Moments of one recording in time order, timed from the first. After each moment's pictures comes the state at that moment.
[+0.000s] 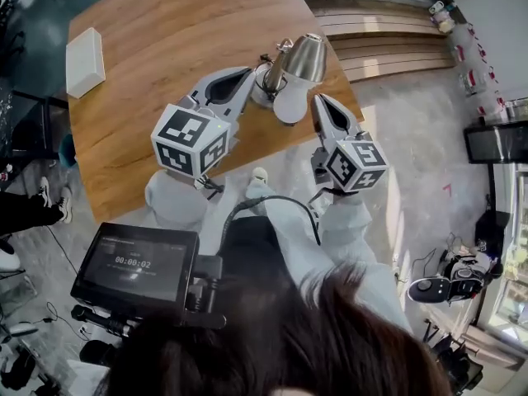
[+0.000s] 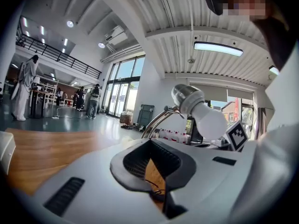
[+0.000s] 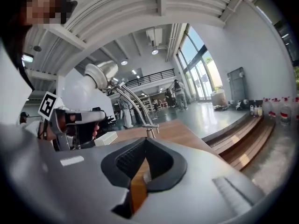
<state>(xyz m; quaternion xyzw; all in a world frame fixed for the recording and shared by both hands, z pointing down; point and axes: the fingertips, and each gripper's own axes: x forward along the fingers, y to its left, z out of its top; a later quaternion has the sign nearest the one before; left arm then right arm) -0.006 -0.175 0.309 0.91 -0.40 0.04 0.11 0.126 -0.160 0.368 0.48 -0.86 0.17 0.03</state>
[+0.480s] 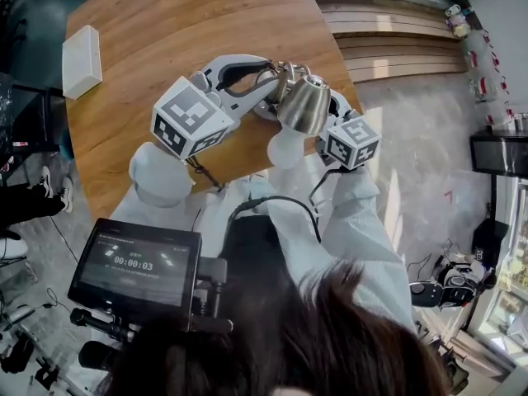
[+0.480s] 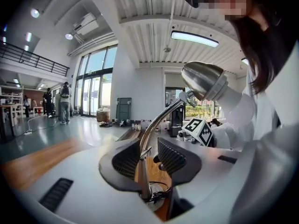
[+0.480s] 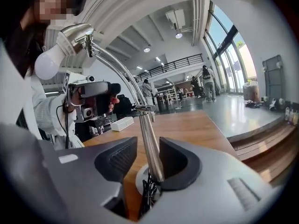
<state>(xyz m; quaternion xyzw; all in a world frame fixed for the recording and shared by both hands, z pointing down) 0.029 -0.247 0.324 0.96 -0.26 0.12 0.05 0.090 -0.252 0.434 0.31 -0.93 0.16 0.11</state>
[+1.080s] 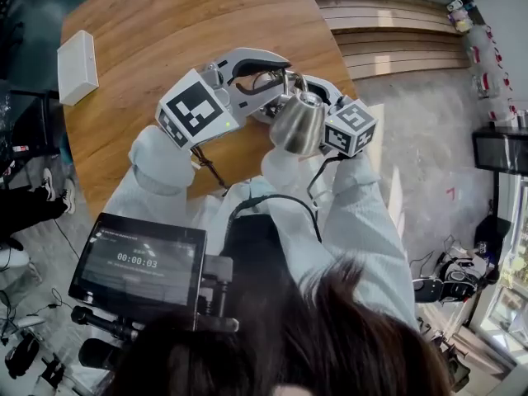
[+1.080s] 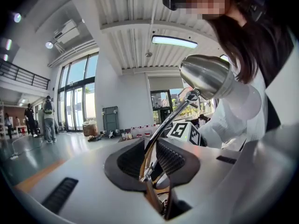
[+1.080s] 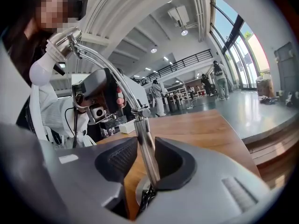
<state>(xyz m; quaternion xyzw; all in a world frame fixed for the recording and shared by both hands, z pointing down) 0.060 -0.239 0.300 0.98 -0.17 0.09 -0.04 0.062 -0.256 0.423 0.24 -0.95 0.16 0.09</state>
